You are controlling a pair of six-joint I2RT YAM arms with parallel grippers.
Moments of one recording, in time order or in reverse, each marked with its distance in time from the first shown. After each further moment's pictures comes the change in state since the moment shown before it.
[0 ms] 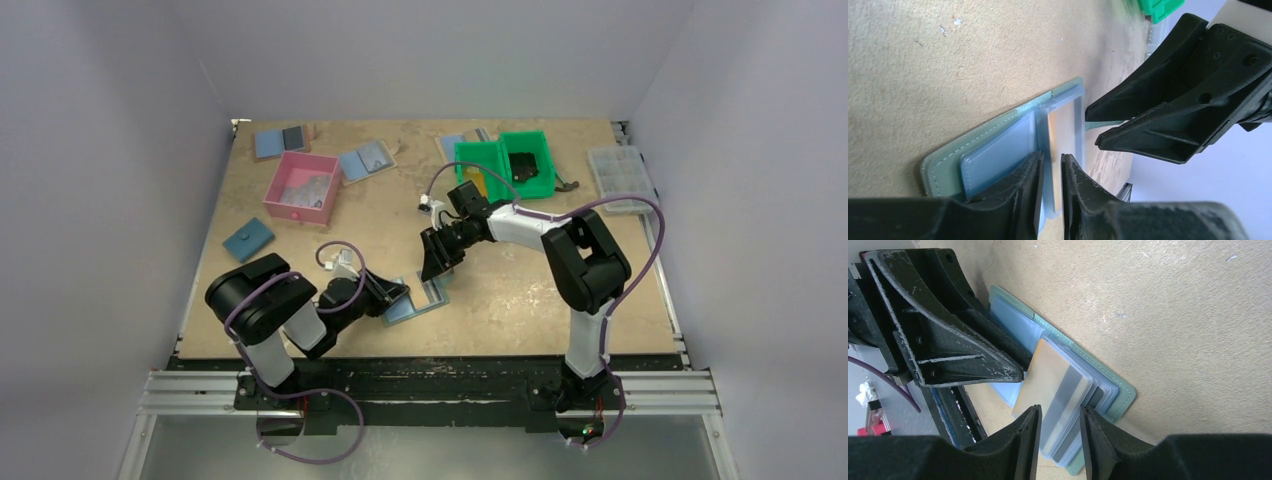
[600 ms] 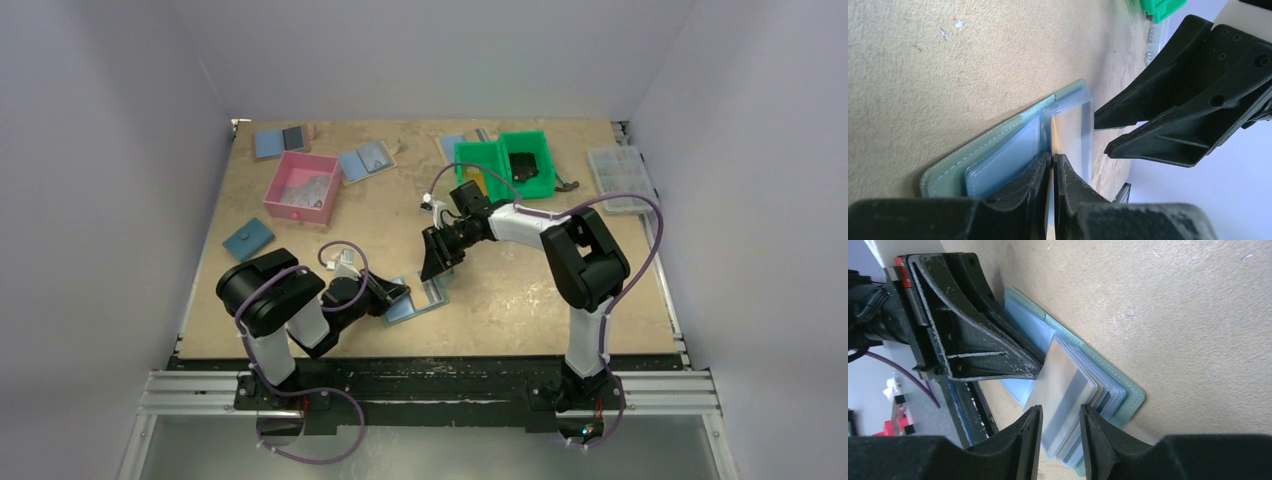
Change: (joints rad) left arm 0.002 0.066 0.019 0.040 0.010 -0.008; right arm -0.008 0.011 0.000 0.008 -0.078 0.018
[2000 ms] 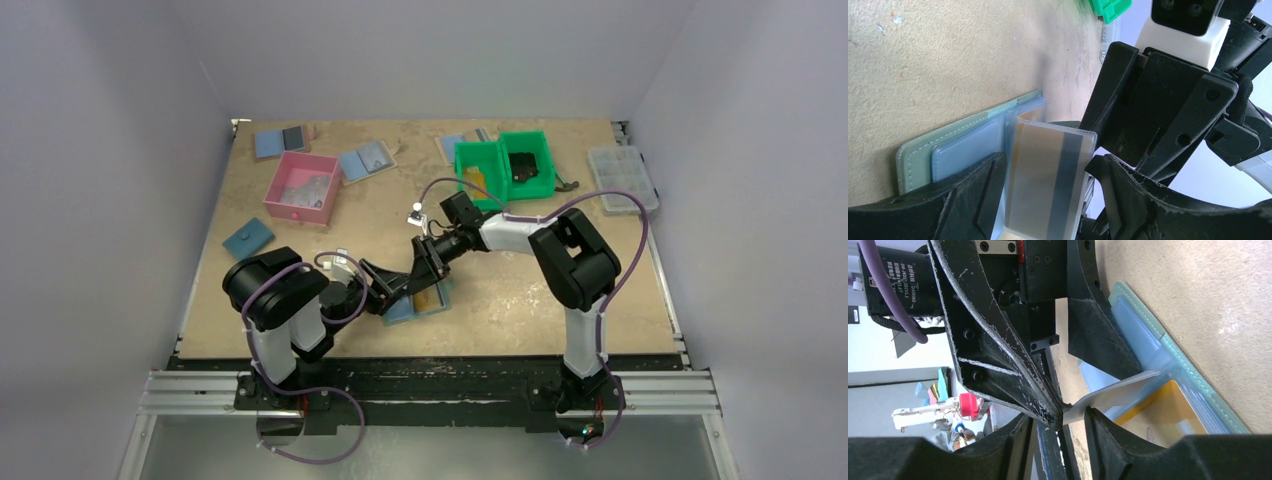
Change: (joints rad) left arm 0.026 0.051 -0.056 0.247 0.052 -0.069; right arm 0.052 0.037 -0.047 0.156 -0.326 0.183
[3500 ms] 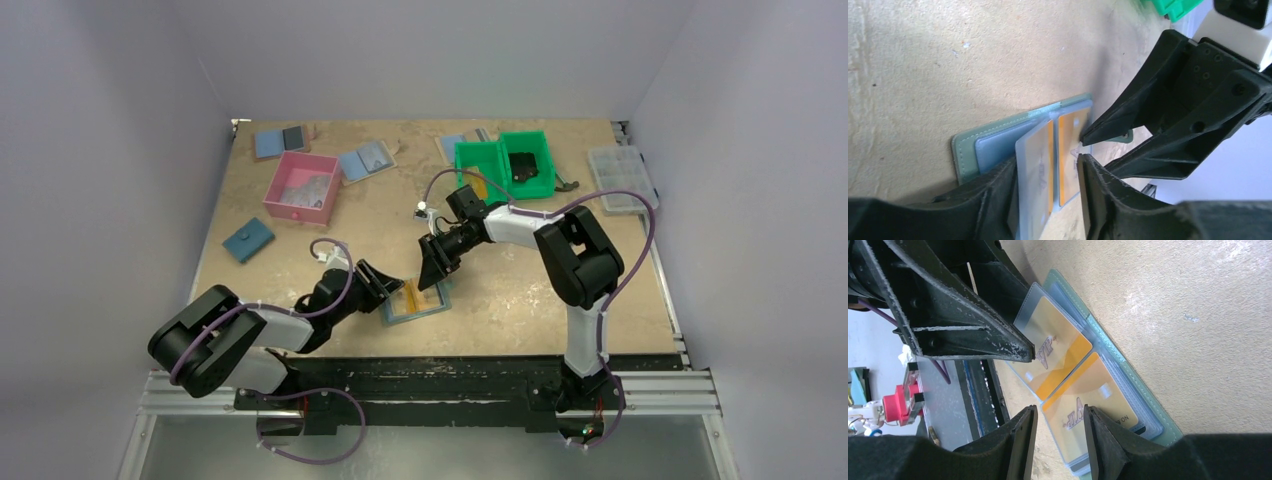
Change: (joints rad) left arm 0.018 -0.457 0.080 -0.747 -0.055 0.201; right arm -0.048 0.000 0.053 -0.190 0.198 -0.290
